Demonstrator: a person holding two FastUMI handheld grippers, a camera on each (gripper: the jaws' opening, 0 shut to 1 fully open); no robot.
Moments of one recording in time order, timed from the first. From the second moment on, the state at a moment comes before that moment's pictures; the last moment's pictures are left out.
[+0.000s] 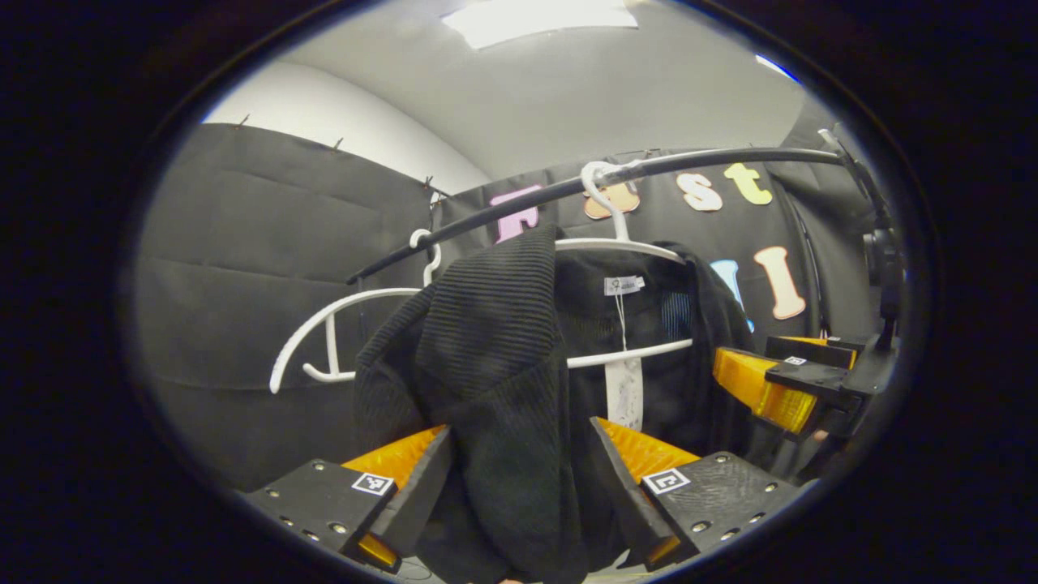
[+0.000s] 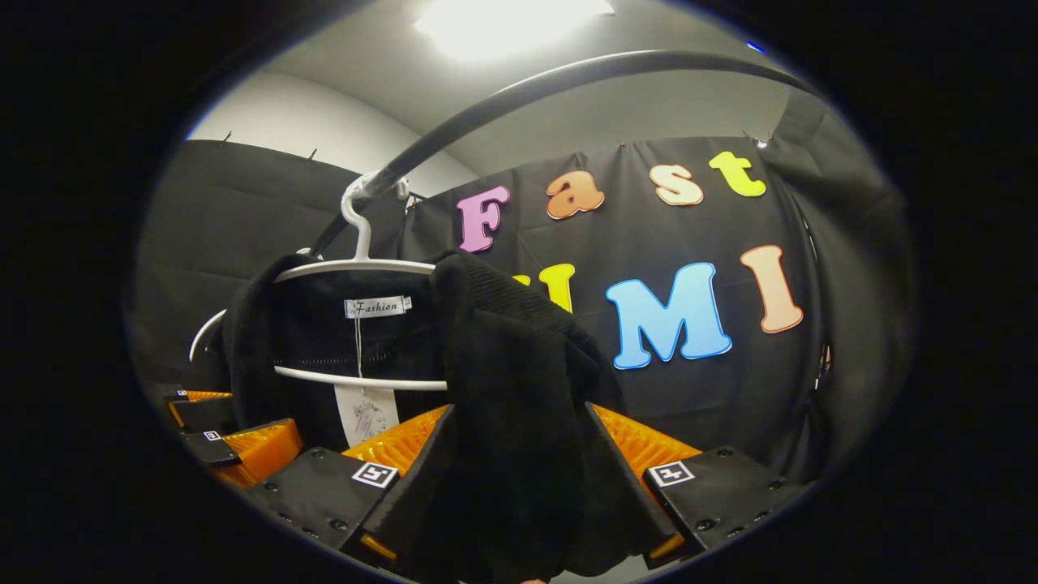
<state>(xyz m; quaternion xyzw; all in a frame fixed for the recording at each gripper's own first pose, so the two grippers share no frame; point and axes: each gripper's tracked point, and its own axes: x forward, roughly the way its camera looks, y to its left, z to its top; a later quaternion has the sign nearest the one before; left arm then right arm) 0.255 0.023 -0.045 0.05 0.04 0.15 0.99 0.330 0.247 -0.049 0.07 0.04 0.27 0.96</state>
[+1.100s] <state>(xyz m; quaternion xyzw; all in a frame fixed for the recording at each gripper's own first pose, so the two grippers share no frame) 0.265 0.041 -0.032 0.08 0.02 0.20 0.98 0.346 0.243 -0.049 0.03 0.05 0.24 0.97</state>
